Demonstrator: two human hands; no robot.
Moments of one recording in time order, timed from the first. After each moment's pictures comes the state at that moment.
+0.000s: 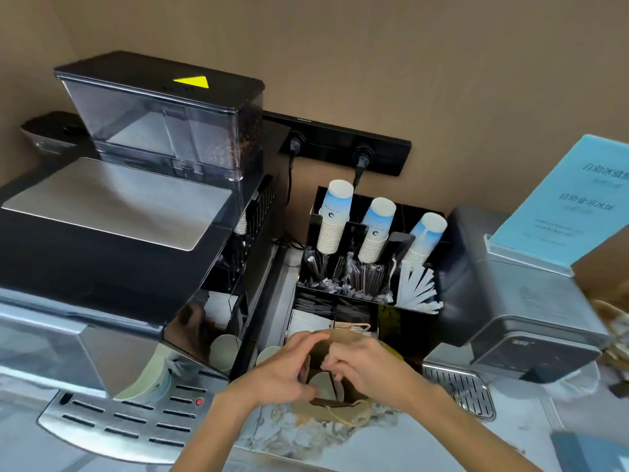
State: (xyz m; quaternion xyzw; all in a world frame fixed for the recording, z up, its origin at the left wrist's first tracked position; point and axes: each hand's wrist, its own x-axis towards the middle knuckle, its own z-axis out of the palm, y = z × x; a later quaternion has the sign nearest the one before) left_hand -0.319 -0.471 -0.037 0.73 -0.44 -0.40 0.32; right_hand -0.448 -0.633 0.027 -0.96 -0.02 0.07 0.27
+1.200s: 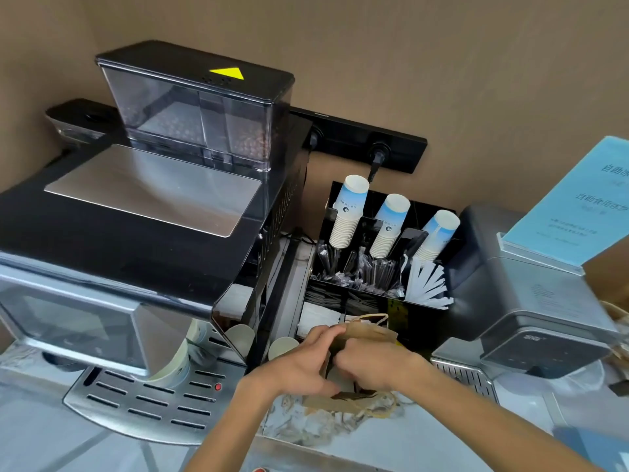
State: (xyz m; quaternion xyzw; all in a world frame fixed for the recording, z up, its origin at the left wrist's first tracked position) left_hand -0.324 -0.472 -0.036 0.72 -0.45 -0.44 0.30; right_hand -0.412 -0.614 0.017 -0.94 -0.04 0.35 -0.02
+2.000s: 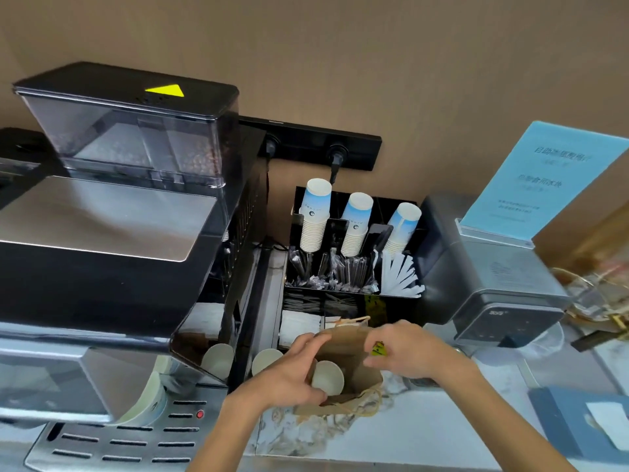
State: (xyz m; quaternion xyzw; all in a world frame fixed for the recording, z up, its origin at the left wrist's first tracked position) left_hand -0.326 -0.478 -0.029 0.72 -0.46 -0.45 0.26; right_hand -0.469 -0.665 0.051 -0.93 0.22 0.24 0.16
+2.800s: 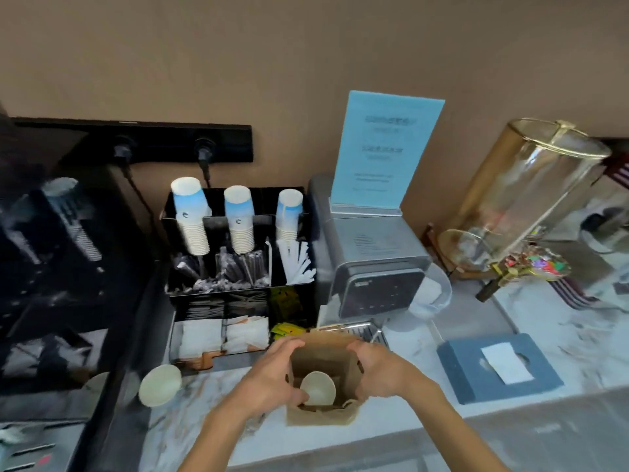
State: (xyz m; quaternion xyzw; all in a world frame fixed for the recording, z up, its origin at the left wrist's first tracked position) left_hand -0.454 -0.601 -0.031 0.75 -0.46 -0.42 0.24; right_hand -0.631 -0.743 0.016 -0.83 0.39 0.24 0.32
